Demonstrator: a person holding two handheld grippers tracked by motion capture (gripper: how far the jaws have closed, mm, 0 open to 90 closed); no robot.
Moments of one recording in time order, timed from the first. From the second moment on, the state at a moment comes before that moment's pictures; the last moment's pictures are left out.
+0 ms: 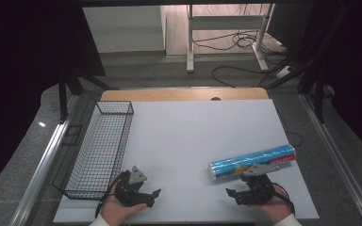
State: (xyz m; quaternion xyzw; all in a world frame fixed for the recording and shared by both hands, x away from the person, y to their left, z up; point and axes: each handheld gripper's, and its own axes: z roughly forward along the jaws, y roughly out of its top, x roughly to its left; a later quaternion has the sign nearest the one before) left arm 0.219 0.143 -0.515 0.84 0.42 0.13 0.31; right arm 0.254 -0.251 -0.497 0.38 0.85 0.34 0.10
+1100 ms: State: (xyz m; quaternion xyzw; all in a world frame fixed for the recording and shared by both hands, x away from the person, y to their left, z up) left arm 0.216 0.139 -0.513 0.84 0.41 0.13 0.32; right arm 0.254 -0.252 -0.489 0.37 0.86 0.35 0.09
